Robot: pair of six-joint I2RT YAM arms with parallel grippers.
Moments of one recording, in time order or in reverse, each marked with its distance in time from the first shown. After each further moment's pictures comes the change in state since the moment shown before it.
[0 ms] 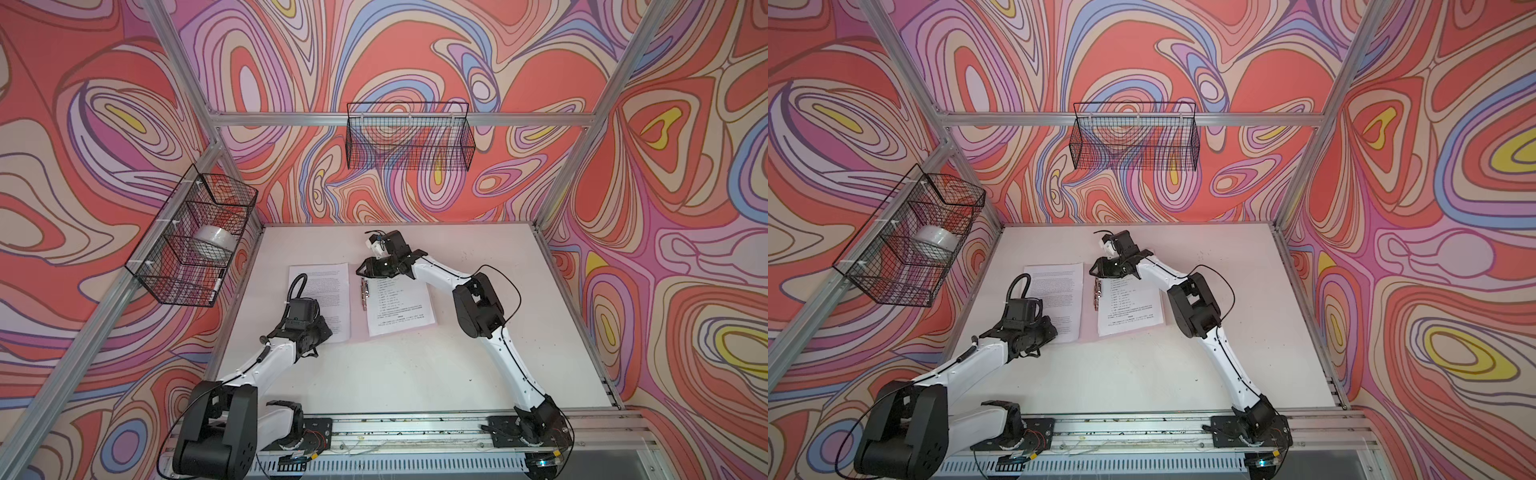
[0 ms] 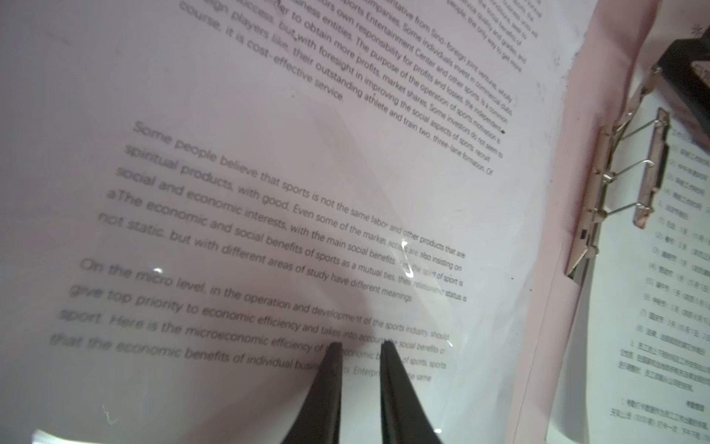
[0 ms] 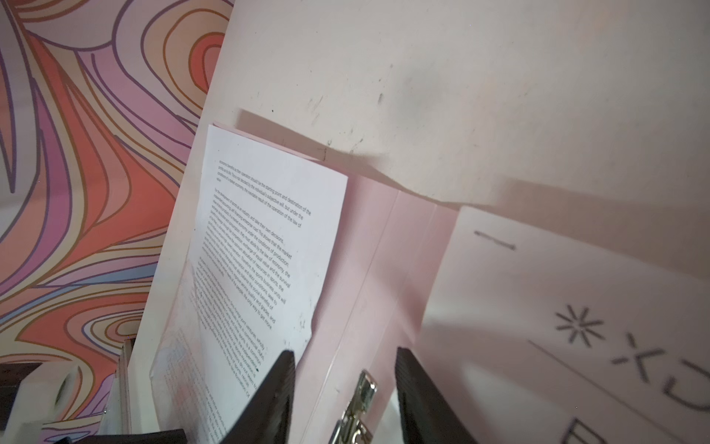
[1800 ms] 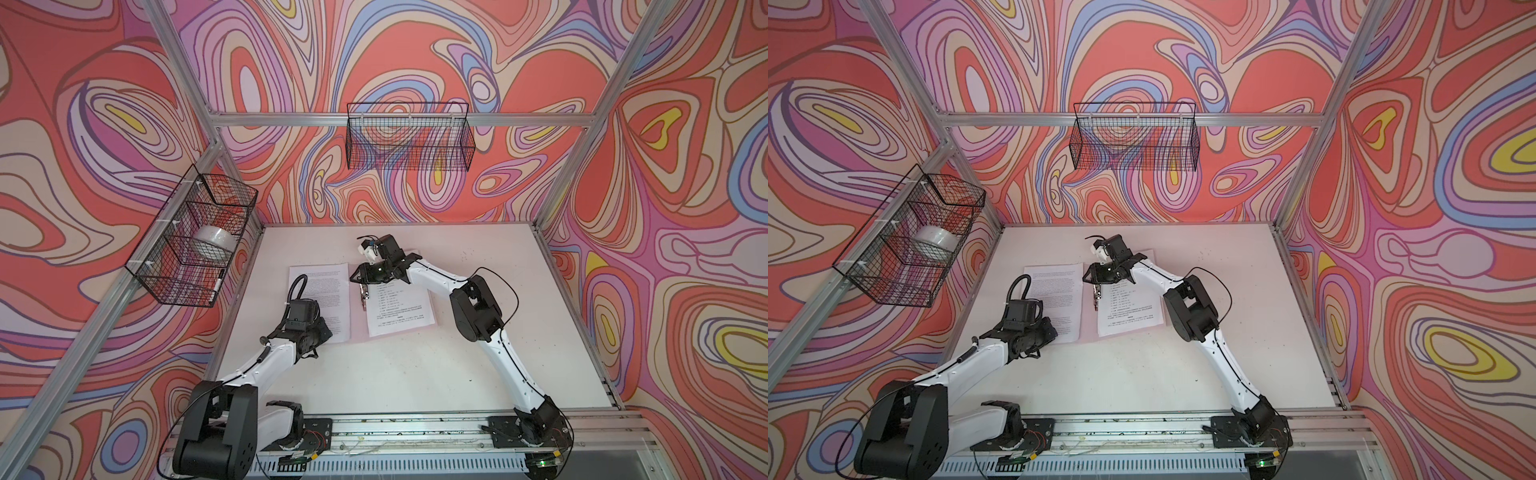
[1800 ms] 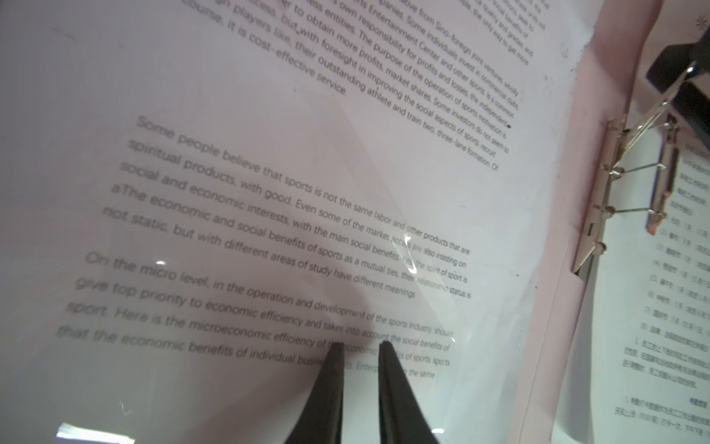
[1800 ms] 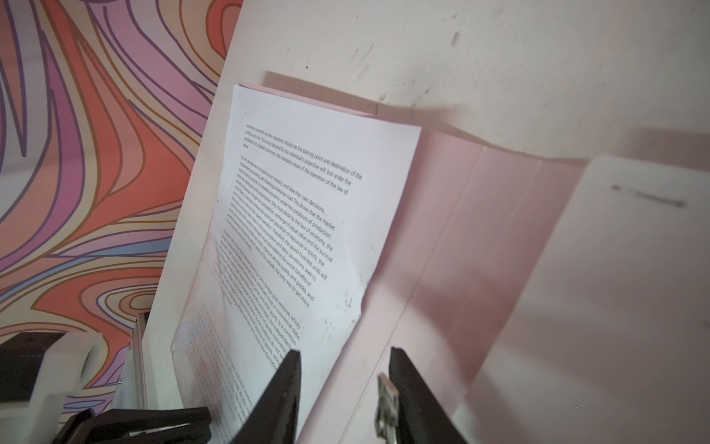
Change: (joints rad) left arm 0.000 0.001 -0.006 0.003 0.000 0.003; right arm 0.047 -0.042 -0.048 -0.007 -0.015 -0.002
